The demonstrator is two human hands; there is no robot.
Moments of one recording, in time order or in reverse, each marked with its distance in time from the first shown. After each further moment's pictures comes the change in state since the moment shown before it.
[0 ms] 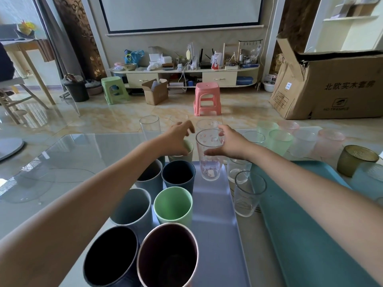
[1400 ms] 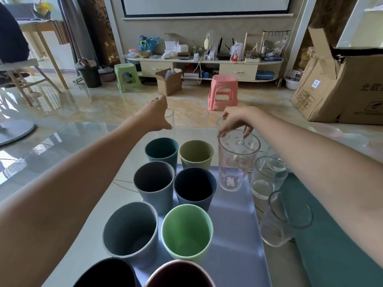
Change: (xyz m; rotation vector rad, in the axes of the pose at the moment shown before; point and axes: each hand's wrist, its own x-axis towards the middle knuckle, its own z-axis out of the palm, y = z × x) left_hand 0.053 -0.107 -0.037 0.230 0.236 -0.297; right_hand 0.118 -0.044 -0.005 -0.475 -0.249 0.204
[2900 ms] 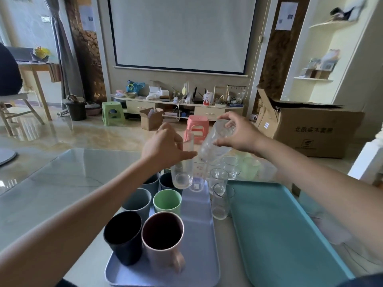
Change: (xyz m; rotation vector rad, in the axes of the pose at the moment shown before) left_hand -0.220 0.129 -0.115 -0.337 0.220 0.145; right_hand -0.268 0.030 -0.034 0.377 0.582 -0.324
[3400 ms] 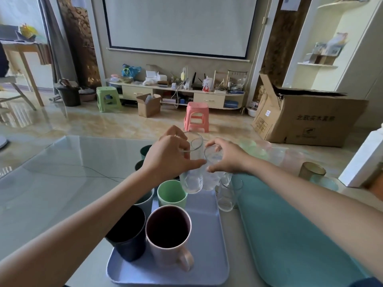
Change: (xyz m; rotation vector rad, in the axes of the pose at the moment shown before) left_hand -0.024 -0.019 0.022 -0.148 0.000 0.072; right_hand -0.005 0.034 0.080 -0.115 -0.283 0.077
